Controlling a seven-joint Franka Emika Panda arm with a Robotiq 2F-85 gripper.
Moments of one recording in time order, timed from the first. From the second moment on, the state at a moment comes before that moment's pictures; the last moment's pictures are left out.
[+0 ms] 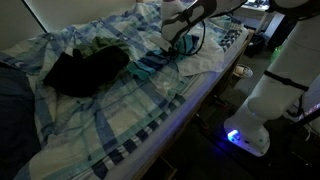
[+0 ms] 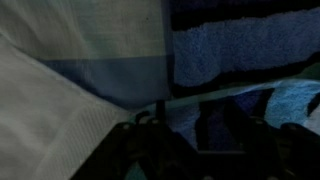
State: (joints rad) arm -0.04 0.07 0.00 -2.21 -0.11 2.41 1.56
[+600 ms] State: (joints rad) arm -0.04 0.08 -0.01 -2.13 -0.11 2.31 1.56
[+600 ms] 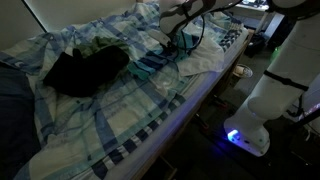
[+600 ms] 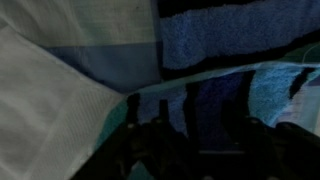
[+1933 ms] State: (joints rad) arm -0.02 0.12 -0.01 -2.12 -0.11 2.28 1.50
